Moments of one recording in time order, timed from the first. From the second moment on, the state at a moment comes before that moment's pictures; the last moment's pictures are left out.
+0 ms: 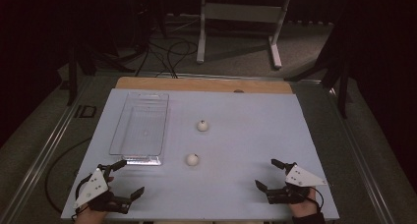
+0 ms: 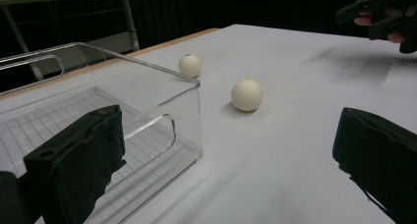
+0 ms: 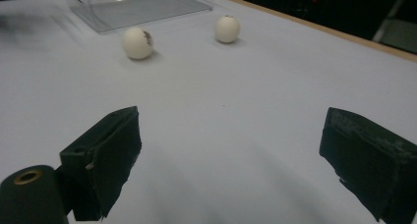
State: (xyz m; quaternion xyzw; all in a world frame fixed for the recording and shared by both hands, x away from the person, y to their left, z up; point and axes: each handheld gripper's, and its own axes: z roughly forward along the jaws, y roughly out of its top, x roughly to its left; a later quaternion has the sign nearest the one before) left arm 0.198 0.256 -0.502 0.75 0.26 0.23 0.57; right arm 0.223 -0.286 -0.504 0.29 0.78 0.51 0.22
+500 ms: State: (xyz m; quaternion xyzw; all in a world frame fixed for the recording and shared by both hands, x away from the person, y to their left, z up) left arm 0.198 0.257 -0.499 0.74 0.27 0.23 0.57; right arm 0.221 -0.286 -0.502 0.29 0.78 0.51 0.24
